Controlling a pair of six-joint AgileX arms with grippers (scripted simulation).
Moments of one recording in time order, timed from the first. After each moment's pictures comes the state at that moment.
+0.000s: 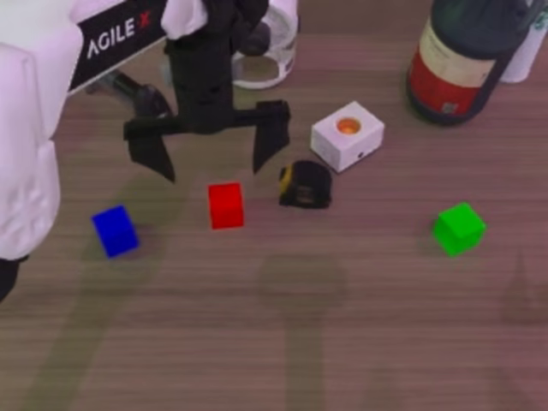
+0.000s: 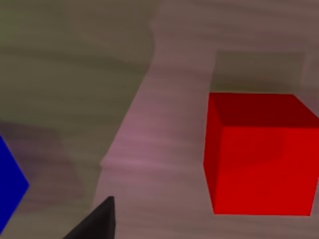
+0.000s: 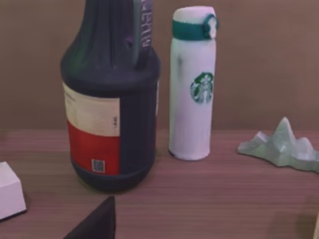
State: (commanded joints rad) left arm -0.47 2.35 2.07 -1.29 0.00 -0.58; right arm 0.00 0.00 0.00 0.00 0.00 0.00
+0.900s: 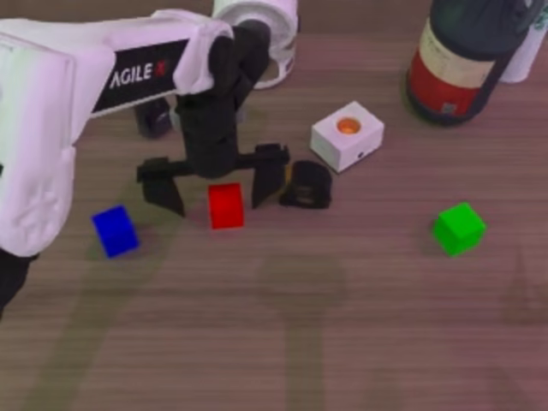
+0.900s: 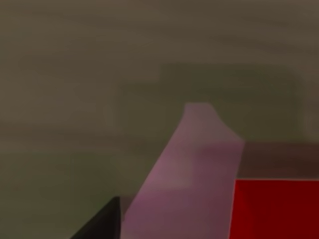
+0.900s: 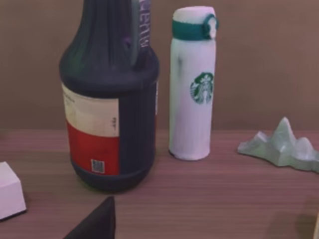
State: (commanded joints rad) left arm -0.47 2.43 1.86 -1.00 0.01 -0.58; right arm 0.00 0.00 0.00 0.00 0.00 0.00
